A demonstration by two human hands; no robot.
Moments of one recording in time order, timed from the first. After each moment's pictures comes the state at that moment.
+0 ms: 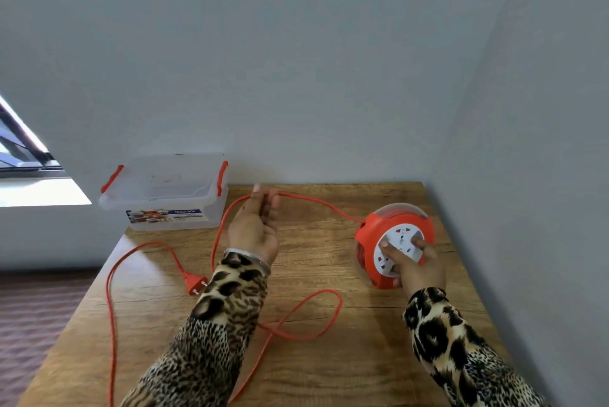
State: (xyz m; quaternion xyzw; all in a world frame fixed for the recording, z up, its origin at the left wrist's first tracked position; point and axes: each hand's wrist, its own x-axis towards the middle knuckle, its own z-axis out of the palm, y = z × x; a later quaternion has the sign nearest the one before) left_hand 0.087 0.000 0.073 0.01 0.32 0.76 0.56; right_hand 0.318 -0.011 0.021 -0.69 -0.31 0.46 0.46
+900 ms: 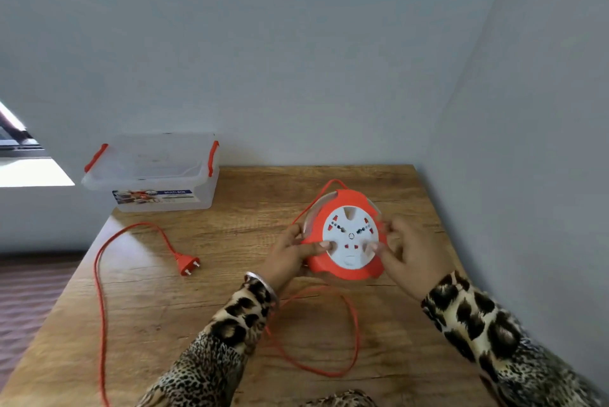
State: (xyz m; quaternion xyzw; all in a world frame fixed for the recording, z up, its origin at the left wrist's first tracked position) left_hand 0.120 -0.034 0.000 0.36 0.48 0.46 0.65; right_hand 0.336 -0.036 0.054 -0.58 -0.76 0.16 0.24
